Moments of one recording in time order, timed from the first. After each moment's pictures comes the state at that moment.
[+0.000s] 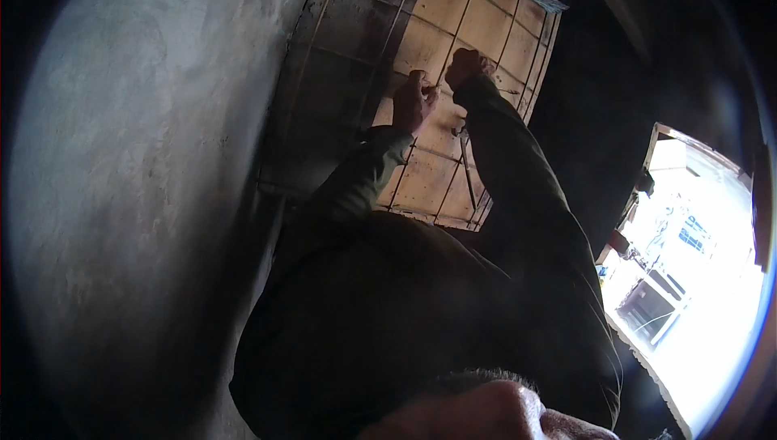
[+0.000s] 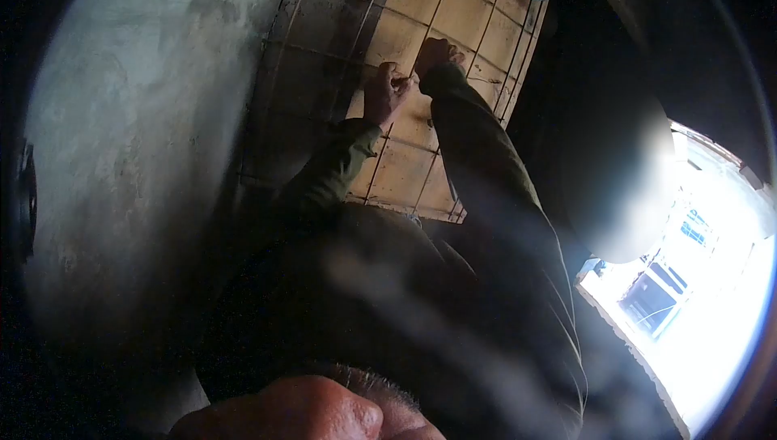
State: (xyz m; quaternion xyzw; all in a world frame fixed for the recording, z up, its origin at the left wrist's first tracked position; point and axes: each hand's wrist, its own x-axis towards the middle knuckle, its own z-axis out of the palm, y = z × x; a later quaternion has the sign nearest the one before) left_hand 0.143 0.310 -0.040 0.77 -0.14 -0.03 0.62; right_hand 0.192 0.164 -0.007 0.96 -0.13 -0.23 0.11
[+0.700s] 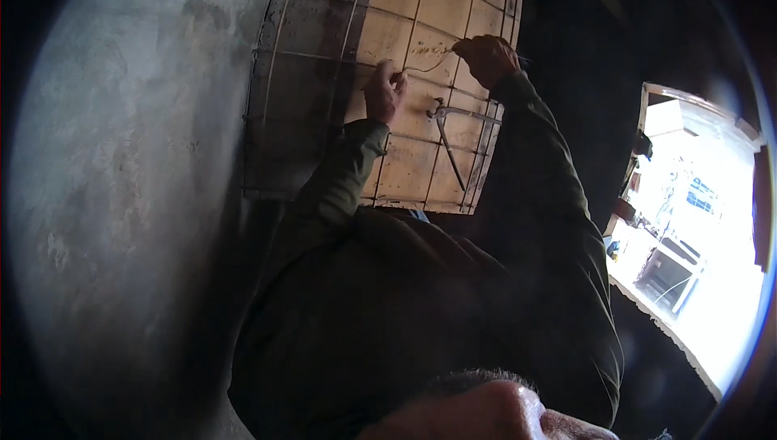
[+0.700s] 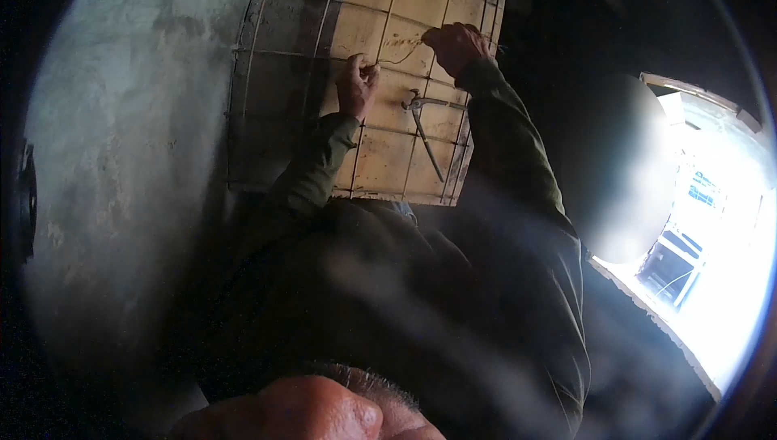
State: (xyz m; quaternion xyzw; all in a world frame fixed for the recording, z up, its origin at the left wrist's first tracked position) left_hand 0.133 0.306 -0.035 0.80 -0.13 -0.01 0.59; right_hand 0.133 0.102 0.107 1.00 0.06 -0.03 -0.03
